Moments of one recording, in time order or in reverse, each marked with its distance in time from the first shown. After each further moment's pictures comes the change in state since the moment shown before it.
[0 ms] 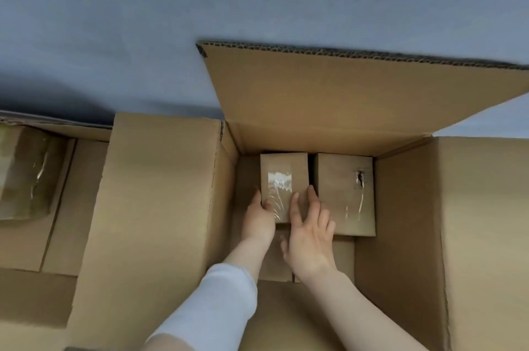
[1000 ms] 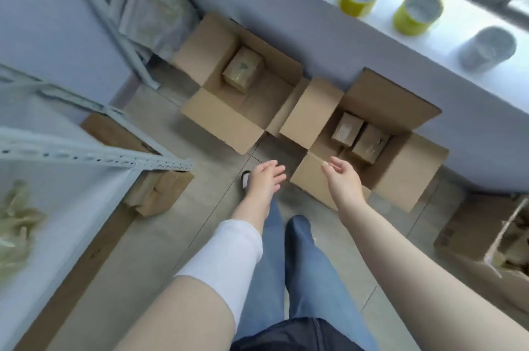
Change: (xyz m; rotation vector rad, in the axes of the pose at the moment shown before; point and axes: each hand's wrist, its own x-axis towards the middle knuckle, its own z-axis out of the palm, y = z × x) left_hand -0.591 -0.045 -0.232 -0.889 0.199 -0.144; right_hand -0.480 -0.167 -0.299 0.793 -0.178 0.116
